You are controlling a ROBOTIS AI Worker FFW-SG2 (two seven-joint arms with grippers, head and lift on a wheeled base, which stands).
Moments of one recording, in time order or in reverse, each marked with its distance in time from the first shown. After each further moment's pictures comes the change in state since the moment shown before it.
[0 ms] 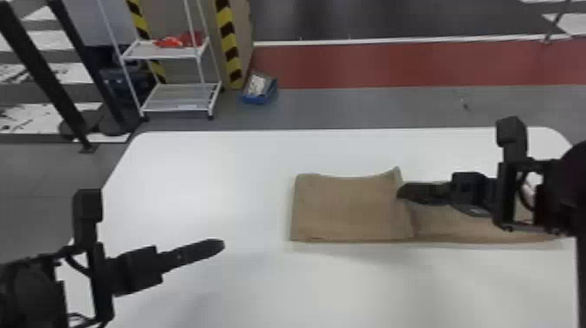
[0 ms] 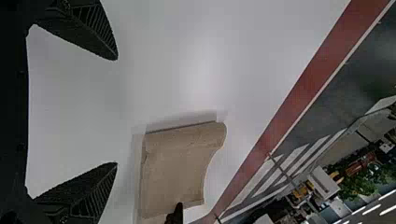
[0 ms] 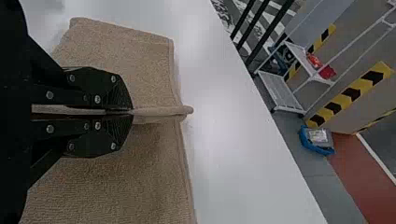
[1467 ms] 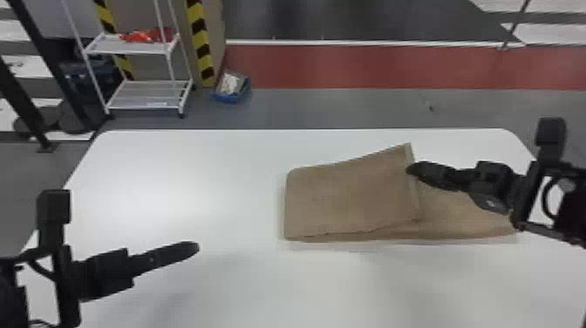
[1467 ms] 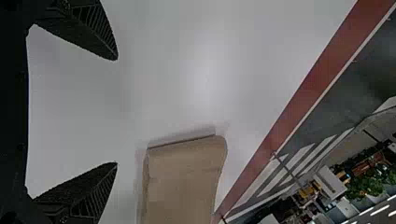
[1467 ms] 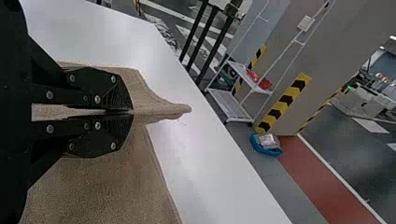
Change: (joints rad) left arm -0.012 0.004 -0.029 0.024 -0.009 0.000 0.007; right arm 0.041 0.000 -0.256 -0.165 -0.142 0.043 0.020
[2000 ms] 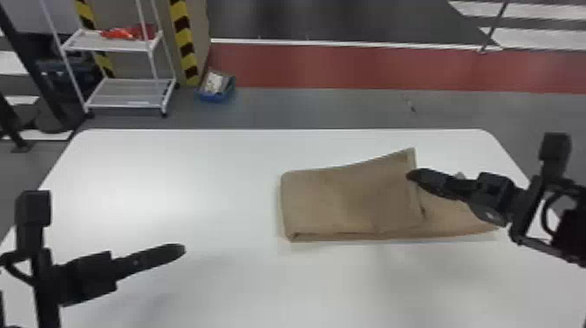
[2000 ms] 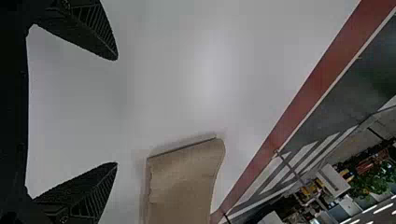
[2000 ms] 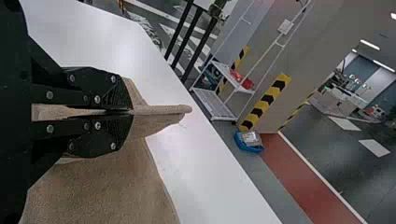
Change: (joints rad) left arm -0.004 -0.002 -0.011 0.013 -0.006 0.000 -0.011; right arm 0.071 0.000 -0.074 -0.079 -0.045 0.000 -0.006
